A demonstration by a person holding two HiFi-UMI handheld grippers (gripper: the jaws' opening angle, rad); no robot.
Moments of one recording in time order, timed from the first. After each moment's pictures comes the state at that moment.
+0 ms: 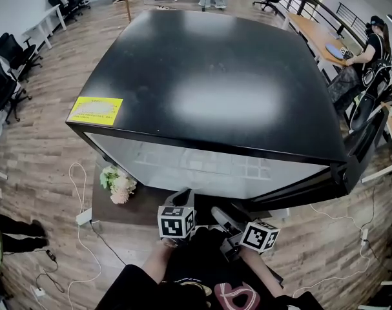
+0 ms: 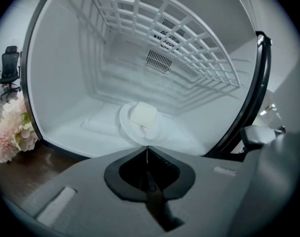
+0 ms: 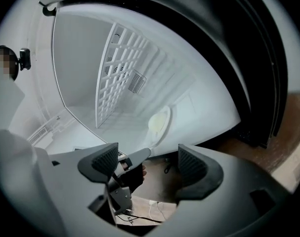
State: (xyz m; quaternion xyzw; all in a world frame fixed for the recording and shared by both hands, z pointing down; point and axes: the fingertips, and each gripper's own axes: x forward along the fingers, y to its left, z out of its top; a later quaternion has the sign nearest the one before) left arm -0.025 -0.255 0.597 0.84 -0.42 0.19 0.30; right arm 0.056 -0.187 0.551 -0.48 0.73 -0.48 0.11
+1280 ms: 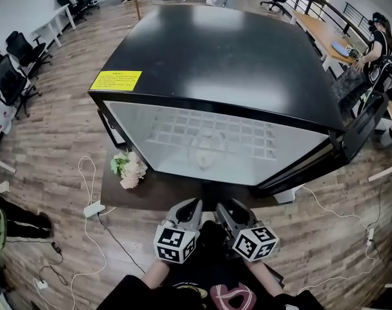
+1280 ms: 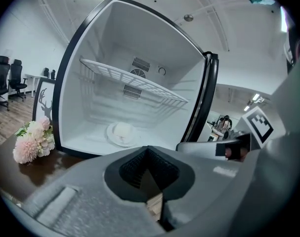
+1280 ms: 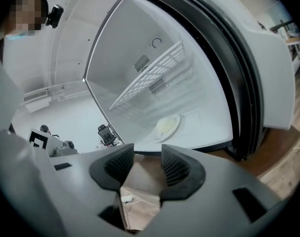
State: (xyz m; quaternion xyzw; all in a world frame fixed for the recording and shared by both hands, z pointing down) left arm -0.042 -0.160 0.521 0.90 -0.38 0.11 0.20; right arm 0.033 -0.140 0.531 -0.54 0.78 -0.32 0.03
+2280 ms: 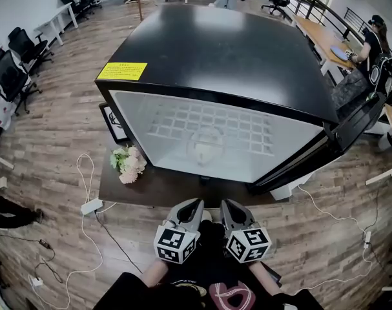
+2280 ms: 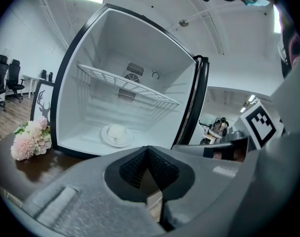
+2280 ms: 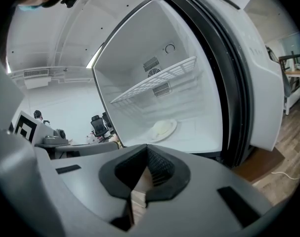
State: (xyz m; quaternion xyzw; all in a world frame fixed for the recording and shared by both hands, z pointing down) left arm -0.034 -0.140 0.512 0.91 -0.37 0.08 0.19; right arm 0.036 -0.128 0.523 -0.57 0.78 -0.25 -0.04
